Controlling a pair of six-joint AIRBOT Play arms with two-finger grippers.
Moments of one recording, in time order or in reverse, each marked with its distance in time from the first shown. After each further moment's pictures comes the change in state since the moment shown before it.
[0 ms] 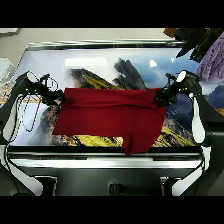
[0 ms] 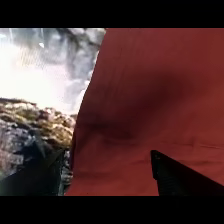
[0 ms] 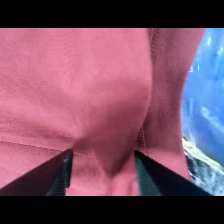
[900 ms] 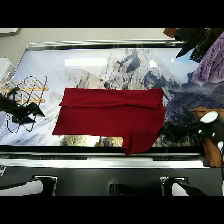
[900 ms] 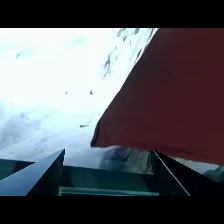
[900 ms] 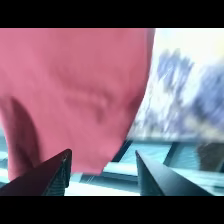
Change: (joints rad) left arm 0.251 0.527 -0.526 -0.023 -0.117 0.034; right arm -0.224 0.751 -1.013 0.281 -0.046 -0.139
